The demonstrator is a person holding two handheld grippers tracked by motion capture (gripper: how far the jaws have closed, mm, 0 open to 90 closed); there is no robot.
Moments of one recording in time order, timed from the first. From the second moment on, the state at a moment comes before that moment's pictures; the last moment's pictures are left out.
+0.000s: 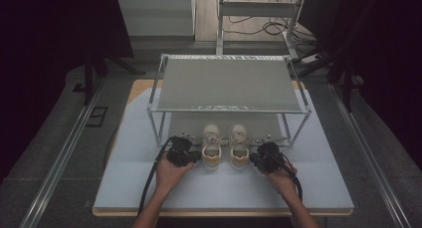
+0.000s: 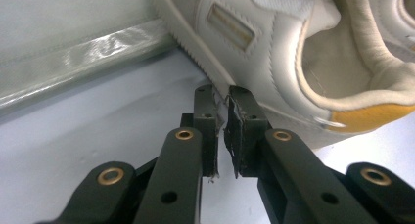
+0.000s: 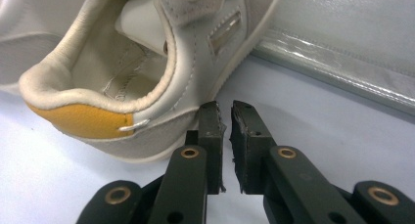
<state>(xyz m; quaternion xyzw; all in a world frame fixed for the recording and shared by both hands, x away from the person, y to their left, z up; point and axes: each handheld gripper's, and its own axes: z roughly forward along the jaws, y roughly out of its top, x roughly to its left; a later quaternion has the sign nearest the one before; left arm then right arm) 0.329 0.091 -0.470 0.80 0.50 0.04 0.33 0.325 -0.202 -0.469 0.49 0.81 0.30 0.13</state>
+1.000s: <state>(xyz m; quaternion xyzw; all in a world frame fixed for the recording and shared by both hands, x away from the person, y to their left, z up) 0.358 0.078 -0.464 0.80 0.50 0.08 0.32 0.352 -0.197 -0.473 0.51 0.78 0.33 0.16</state>
